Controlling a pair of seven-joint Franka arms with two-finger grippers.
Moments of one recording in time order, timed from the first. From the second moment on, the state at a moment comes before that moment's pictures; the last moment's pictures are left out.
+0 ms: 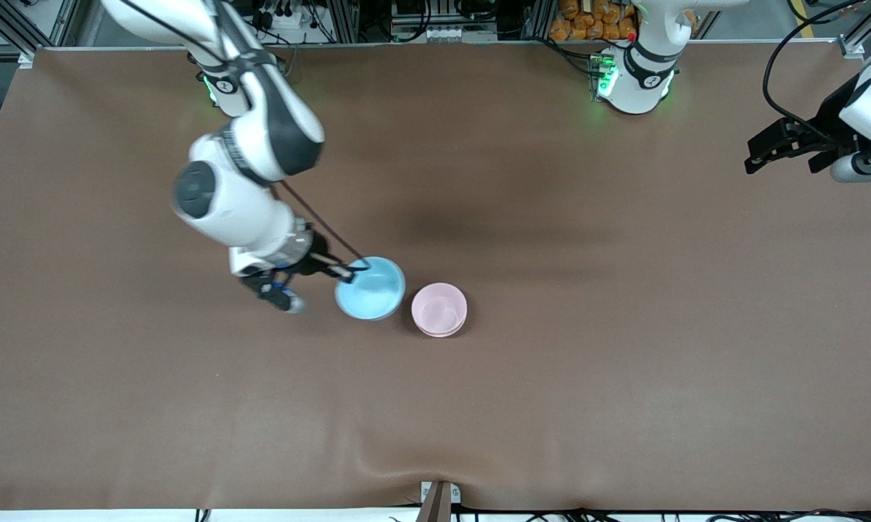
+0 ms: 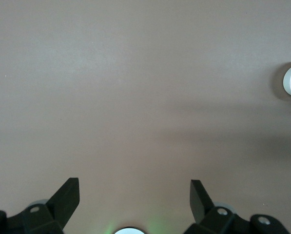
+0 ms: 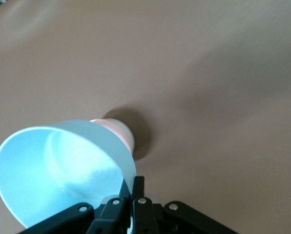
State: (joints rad) left arm -0.03 -0.09 -0.03 -1.66 -0.03 1.53 -0.09; right arm 0.52 0.41 -0.01 -1.70 0.38 2.28 0.86
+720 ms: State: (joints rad) left arm -0.03 -0.08 -0.04 -1.66 -0.03 1.54 -0.09; right arm 0.60 0.59 -0.01 -1.63 0.35 2.46 0.90
